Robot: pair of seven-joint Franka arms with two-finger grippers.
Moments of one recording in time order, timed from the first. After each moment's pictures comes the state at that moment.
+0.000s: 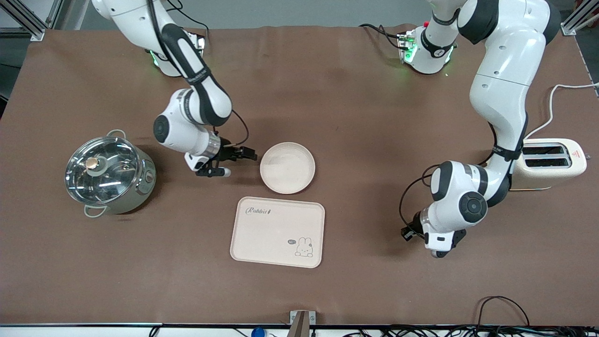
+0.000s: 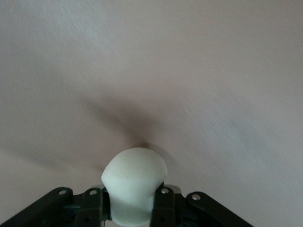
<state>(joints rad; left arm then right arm) -0.09 0.83 -0.20 -1.45 0.03 2.29 -0.90 0.60 0.40 -0.06 -2.19 0.98 2.53 -0.14</state>
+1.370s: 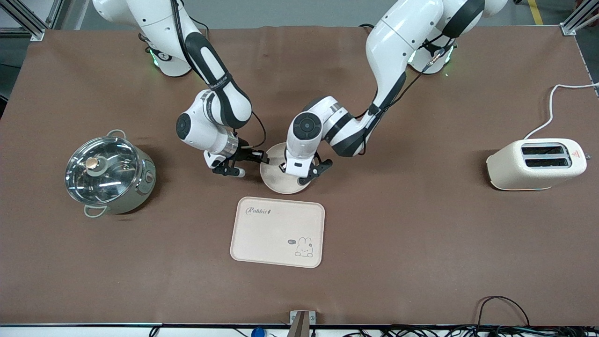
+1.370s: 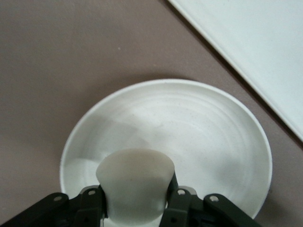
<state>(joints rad) -0.65 0.82 -0.23 -1.46 0.03 2.32 -1.46 0.68 0.48 -0.07 -2.14 1.14 2.61 -0.15</state>
